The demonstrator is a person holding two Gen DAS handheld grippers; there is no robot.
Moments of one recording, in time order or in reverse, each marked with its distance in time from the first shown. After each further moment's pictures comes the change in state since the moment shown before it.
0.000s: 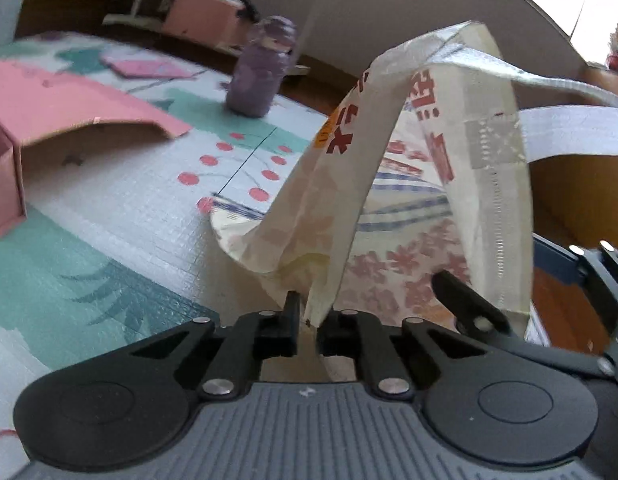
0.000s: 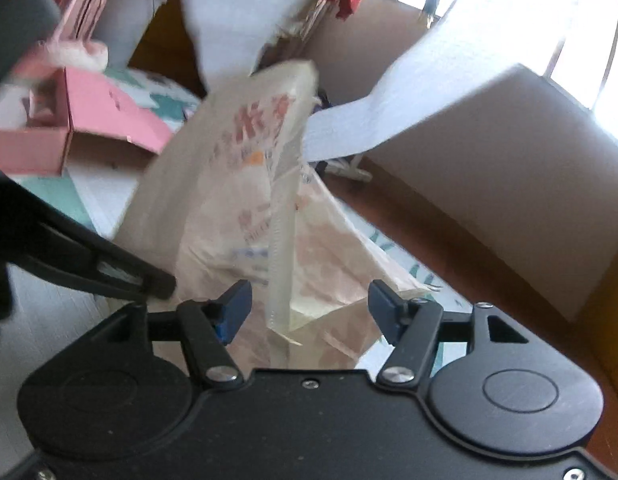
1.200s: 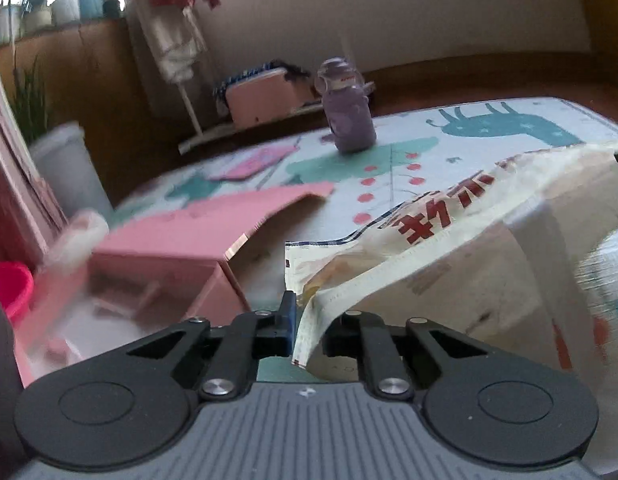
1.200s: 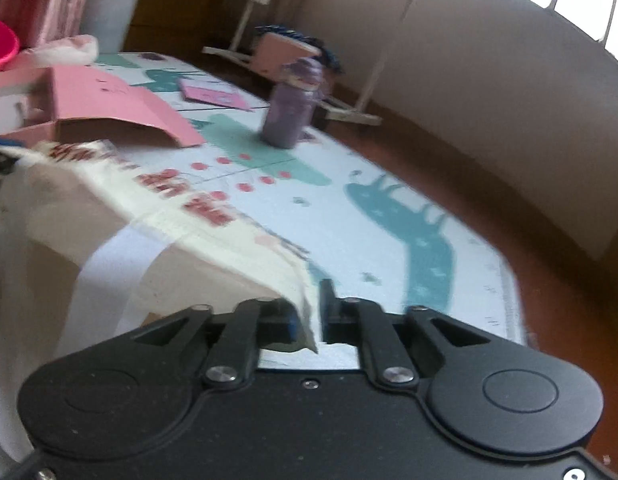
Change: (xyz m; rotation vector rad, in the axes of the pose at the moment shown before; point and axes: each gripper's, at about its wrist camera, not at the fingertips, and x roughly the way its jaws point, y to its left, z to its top) left arm -0.031 0.011 -0.011 0.400 -0.037 0.433; right arm 0.001 -0.048 -0.014 0.120 0.117 0.060
